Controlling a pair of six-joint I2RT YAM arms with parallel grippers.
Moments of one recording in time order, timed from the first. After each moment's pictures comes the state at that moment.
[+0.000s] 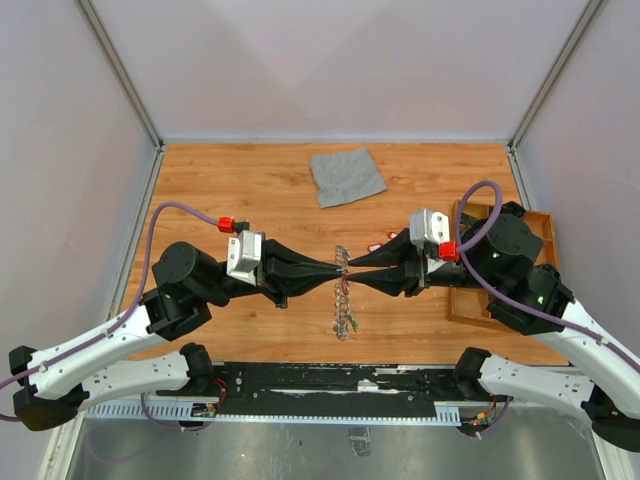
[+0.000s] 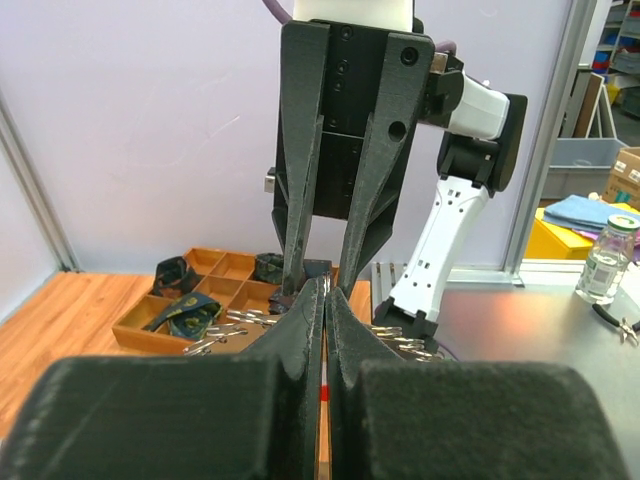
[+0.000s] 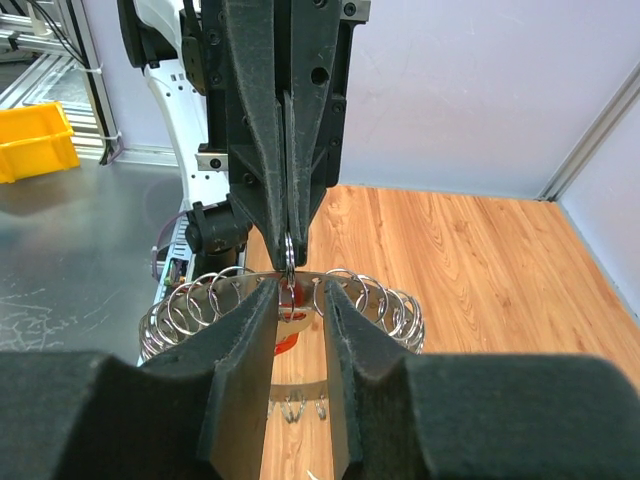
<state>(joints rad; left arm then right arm) -1.07 0.80 0.90 0.26 0.40 -0.10 0.96 0.83 1.18 -0.28 -0.58 -0.13</state>
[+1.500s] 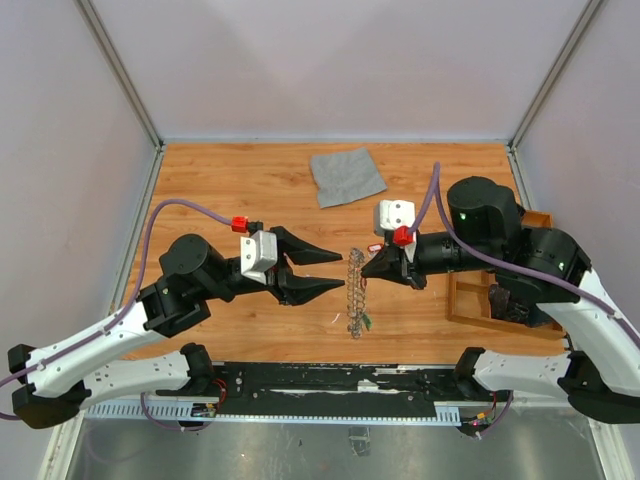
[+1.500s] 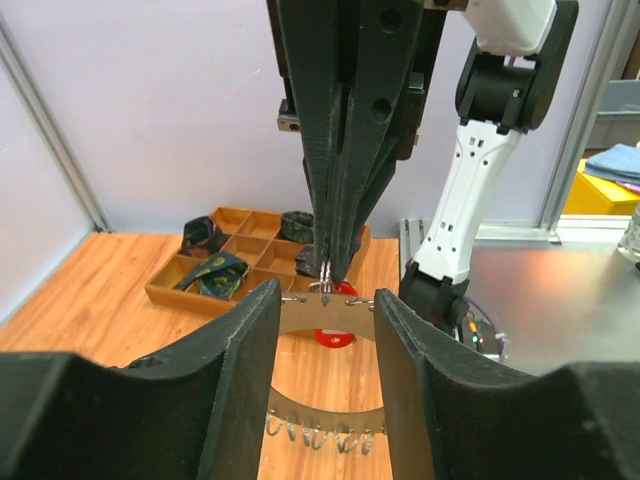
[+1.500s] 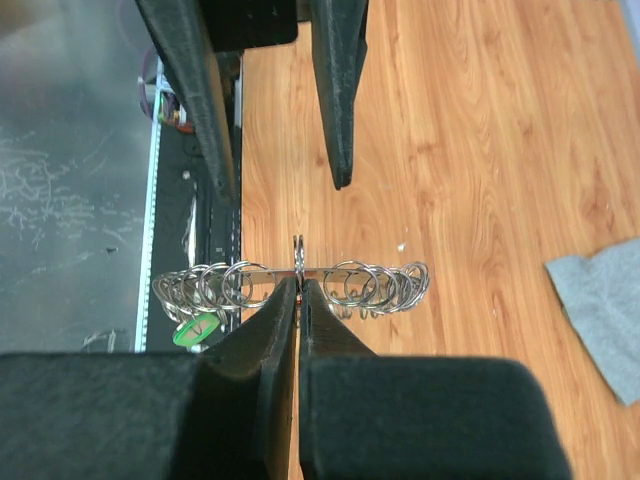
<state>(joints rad) -1.07 0.82 0.96 0.10 0.37 0.00 0.96 1.06 1.63 -0.98 -0.49 -0.34</state>
